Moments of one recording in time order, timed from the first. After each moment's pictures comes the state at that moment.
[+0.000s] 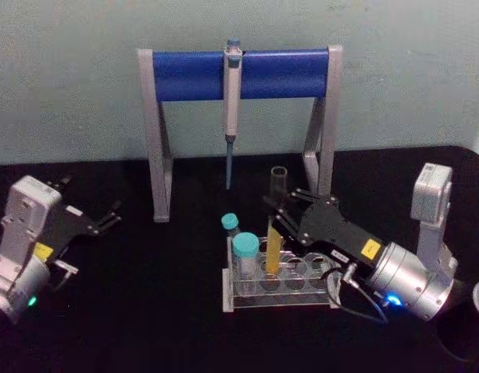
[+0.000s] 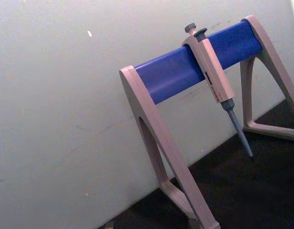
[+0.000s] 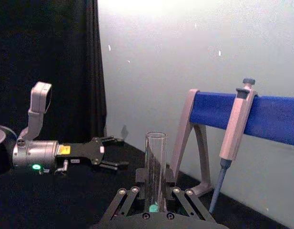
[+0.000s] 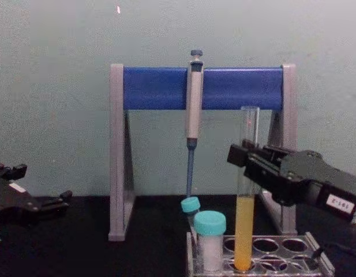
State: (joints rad) left arm -0.20 0.60 0.45 -1.41 -0.25 -0.12 0.03; right arm 0.24 0.40 -0.42 -1.39 0.56 -0.28 0.68
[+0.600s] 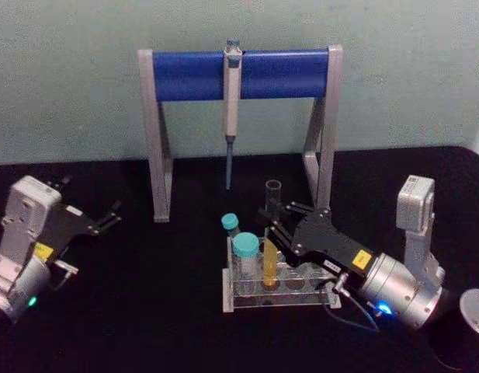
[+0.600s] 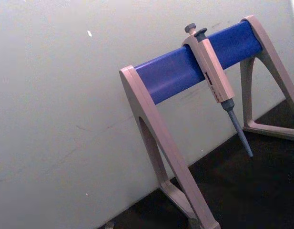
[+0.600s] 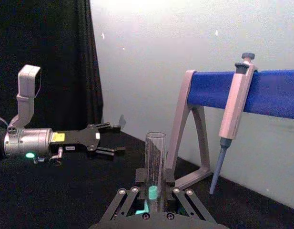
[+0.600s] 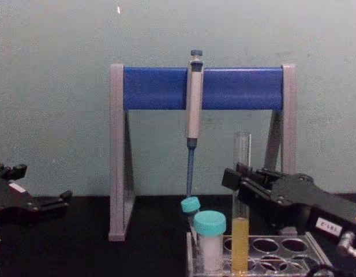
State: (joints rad) left arm -0.20 0.60 0.45 -1.41 -0.25 -0.12 0.03; right arm 0.25 0.37 -0.44 -1.32 0.54 -0.28 0.68
